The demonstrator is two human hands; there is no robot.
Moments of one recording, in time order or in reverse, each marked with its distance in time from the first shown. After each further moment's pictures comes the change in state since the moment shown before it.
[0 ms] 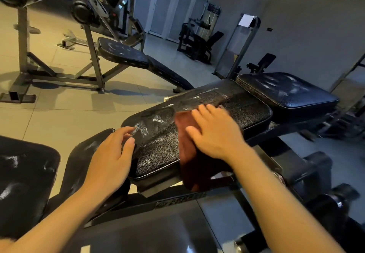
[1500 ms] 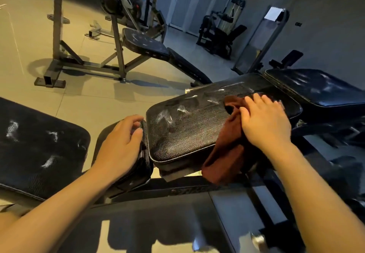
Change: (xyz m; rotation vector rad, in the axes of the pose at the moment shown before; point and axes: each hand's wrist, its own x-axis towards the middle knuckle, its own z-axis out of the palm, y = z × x) left_hand -0.011 -0.012 -0.032 -0.036 -0.015 -0.106; right_hand -0.008 0.031 0.003 -0.035 0.099 0.317
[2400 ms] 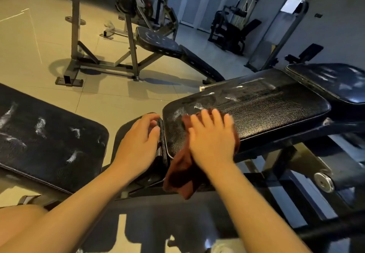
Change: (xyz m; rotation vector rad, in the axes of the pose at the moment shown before) left_hand -0.002 -0.002 -0.005 -0.007 -0.017 -0.010; right_hand -0.047 -0.144 0.021 0.138 -0.052 -0.197
